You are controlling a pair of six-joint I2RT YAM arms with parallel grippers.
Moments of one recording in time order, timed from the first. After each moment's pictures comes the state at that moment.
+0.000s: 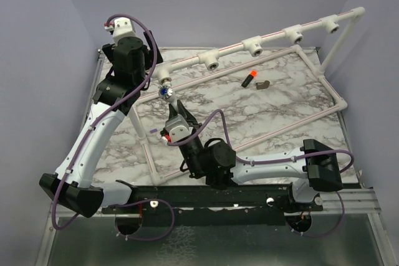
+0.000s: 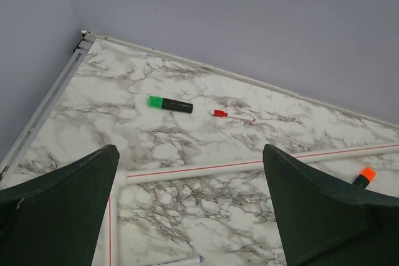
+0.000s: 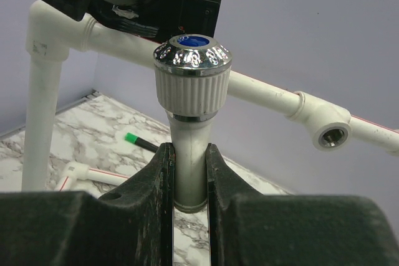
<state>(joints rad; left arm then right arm) -0.40 1.28 1.51 -0.47 -0.55 -0.33 1.48 1.67 1.18 1.12 0.92 -0.93</state>
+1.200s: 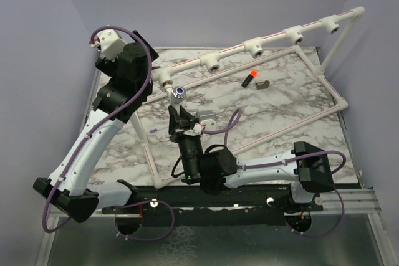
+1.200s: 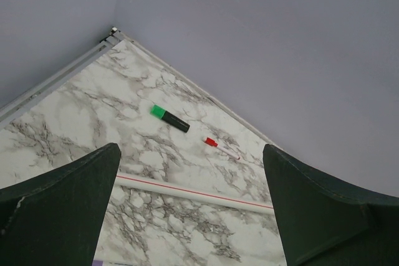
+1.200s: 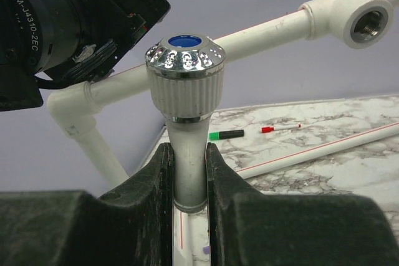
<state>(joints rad) -0.52 1.23 1.52 -0.53 -0.91 -0.63 1.52 1.74 1.26 1.34 1.16 -0.49</state>
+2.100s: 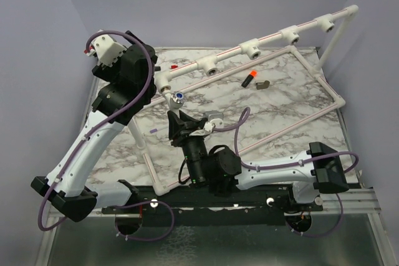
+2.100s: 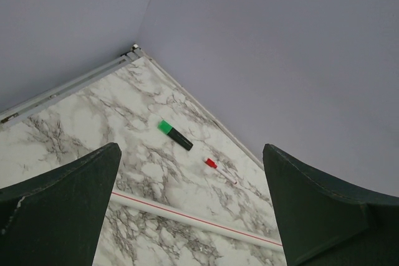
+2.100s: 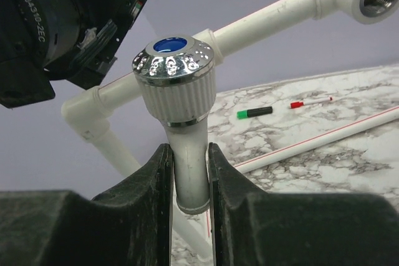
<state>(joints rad) -0.60 1.23 1.57 -0.63 -1.15 -0.77 1.55 1.64 1.23 1.08 1.20 -0.15</state>
